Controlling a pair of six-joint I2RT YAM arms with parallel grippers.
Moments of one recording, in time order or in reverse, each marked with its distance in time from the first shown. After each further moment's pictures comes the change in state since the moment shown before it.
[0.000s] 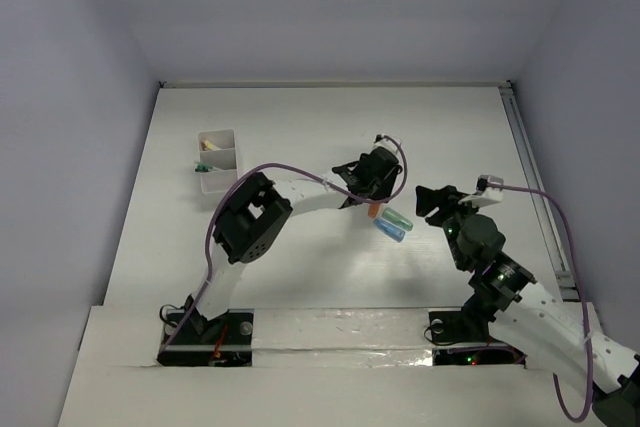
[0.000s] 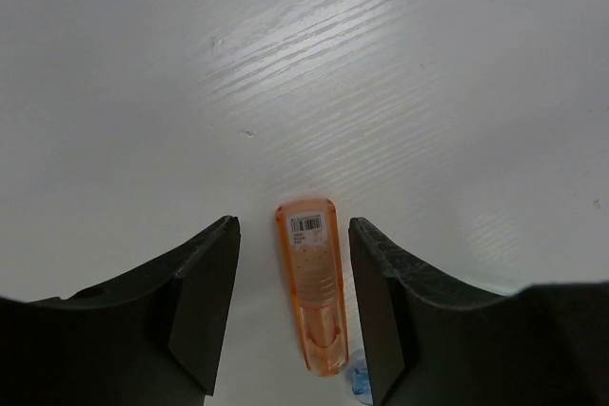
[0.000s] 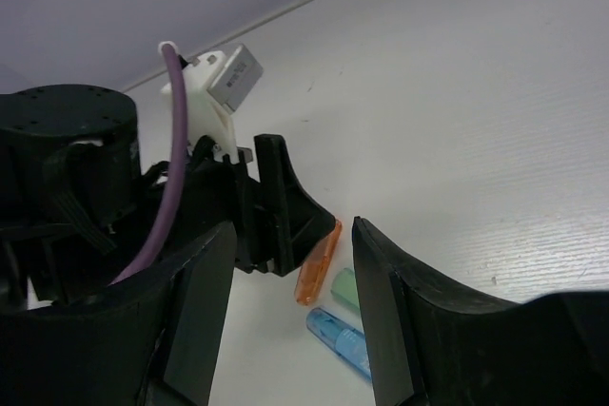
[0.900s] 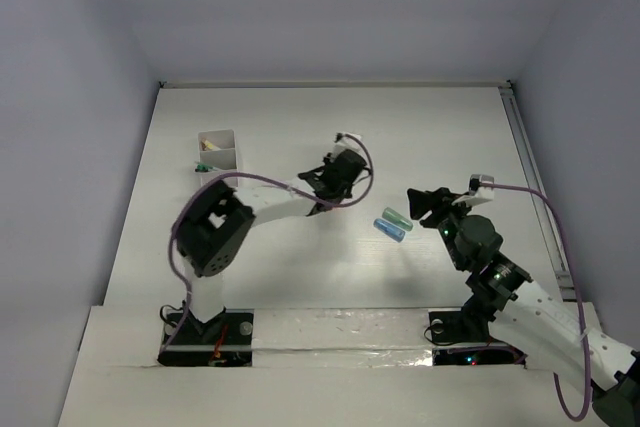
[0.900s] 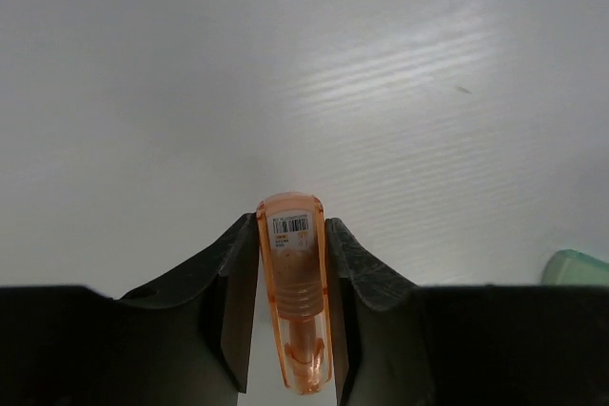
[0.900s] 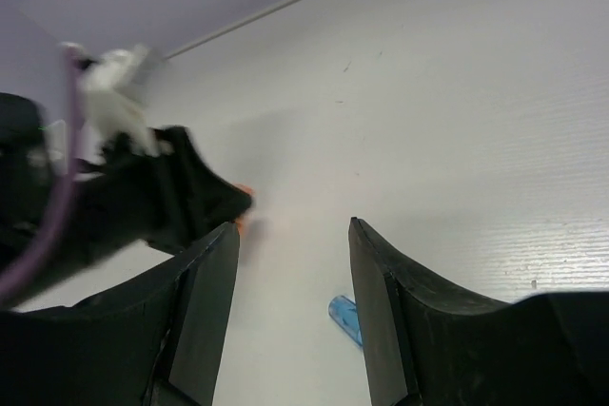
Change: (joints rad) left arm 0.045 -0.182 -0.251 0.045 -0.197 0.002; right arm 0.000 0.020 -0.027 0.068 -0.101 -0.004
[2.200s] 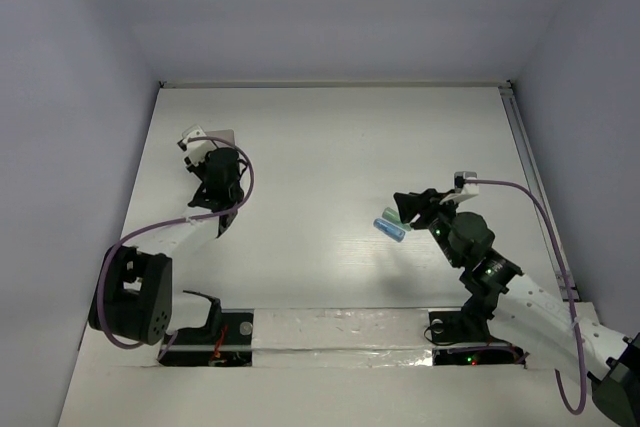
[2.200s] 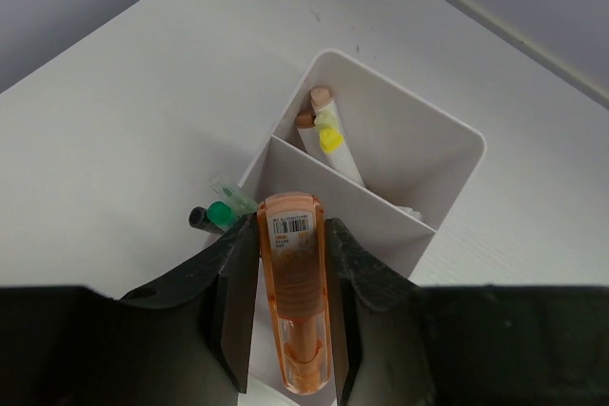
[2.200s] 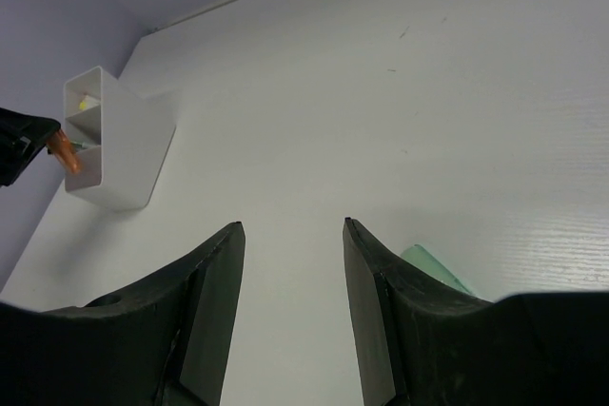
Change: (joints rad) left arm 0.611 -0.633 -0.643 0.439 -0.338 -0.098; right arm 0.000 0.089 -0.018 0.105 -0.153 -0.004
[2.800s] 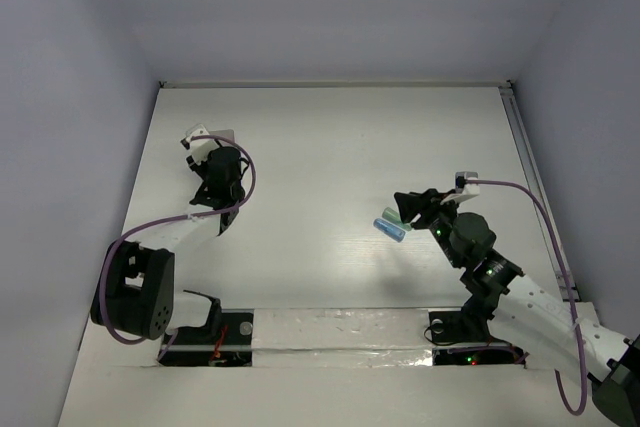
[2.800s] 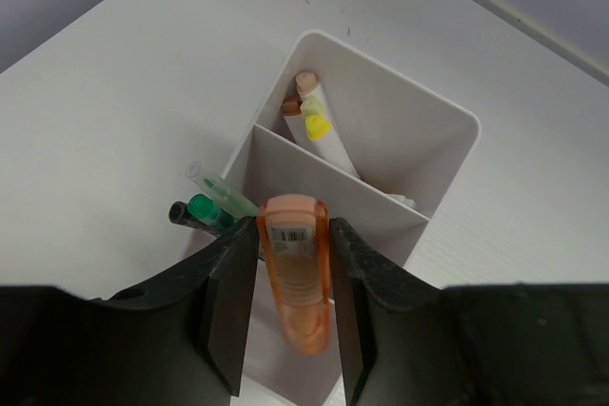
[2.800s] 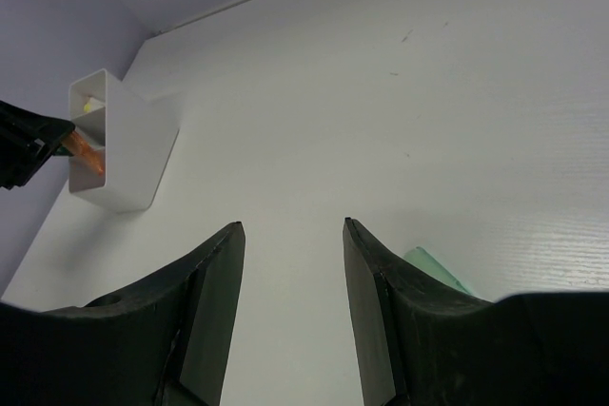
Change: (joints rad) left arm 0.000 0.029 0.011 -0.005 0.031 0.005; right arm 0.000 -0.011 0.000 0.000 -0.002 -0.003
